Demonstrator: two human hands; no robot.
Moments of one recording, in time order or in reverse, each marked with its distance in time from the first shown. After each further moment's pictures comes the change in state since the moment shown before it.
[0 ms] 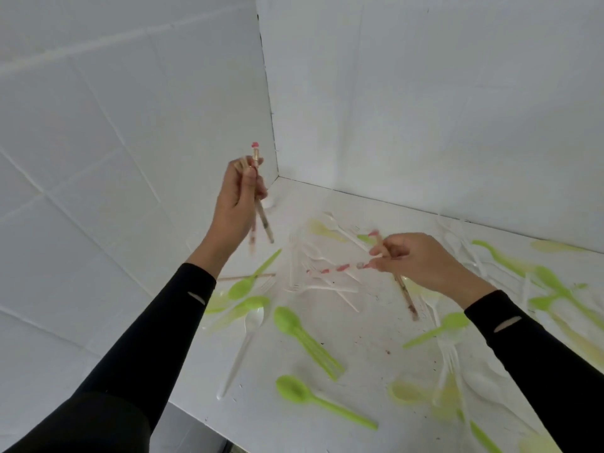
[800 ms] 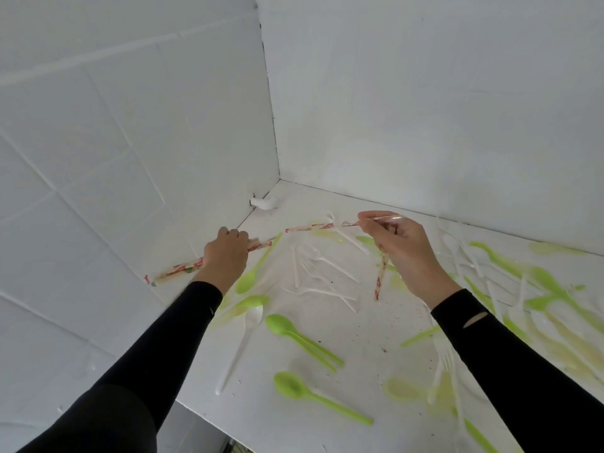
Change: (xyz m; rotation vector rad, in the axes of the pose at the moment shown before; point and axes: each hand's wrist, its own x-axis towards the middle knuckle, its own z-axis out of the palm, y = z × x) left_hand -0.040 -0.082 -0.030 1.607 -0.455 -0.240; right_hand -0.001 -0.038 0.022 0.619 0.274 0.000
